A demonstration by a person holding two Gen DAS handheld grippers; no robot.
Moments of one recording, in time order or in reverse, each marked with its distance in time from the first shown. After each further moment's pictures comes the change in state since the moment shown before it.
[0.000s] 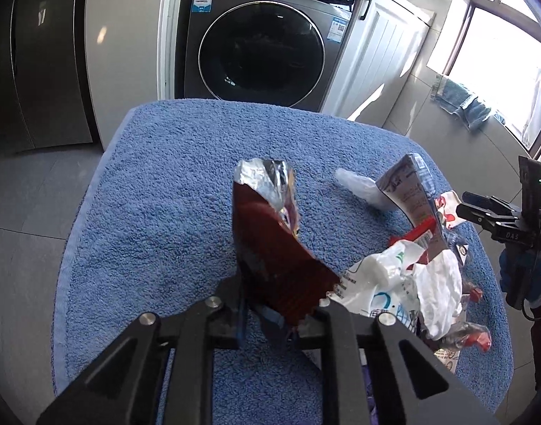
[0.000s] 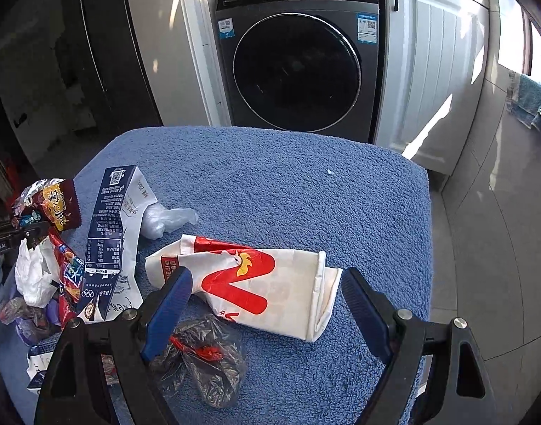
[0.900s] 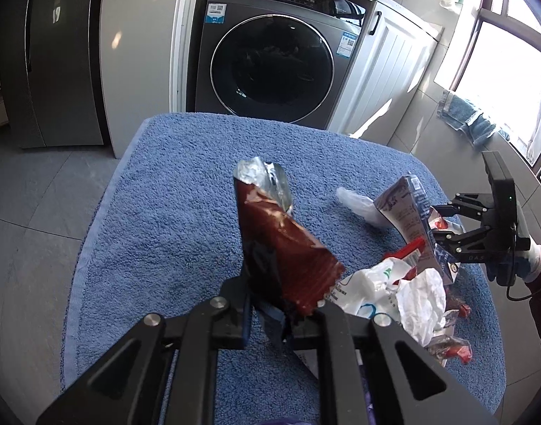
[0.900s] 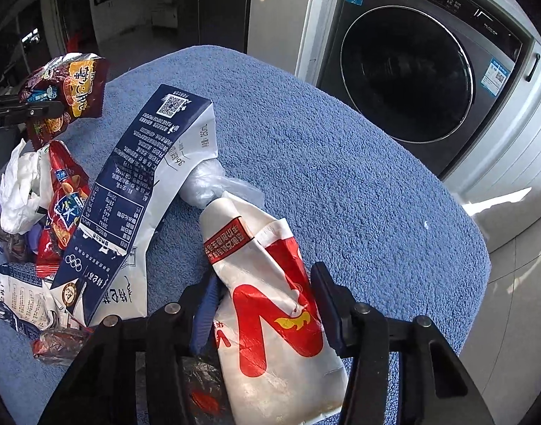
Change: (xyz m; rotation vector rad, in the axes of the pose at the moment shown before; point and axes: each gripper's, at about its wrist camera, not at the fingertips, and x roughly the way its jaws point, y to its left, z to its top) left arm -0.024 -0.002 0.007 -0.039 -0.047 0.027; right arm 0.069 0.044 0.029 -0.419 0.176 0.126
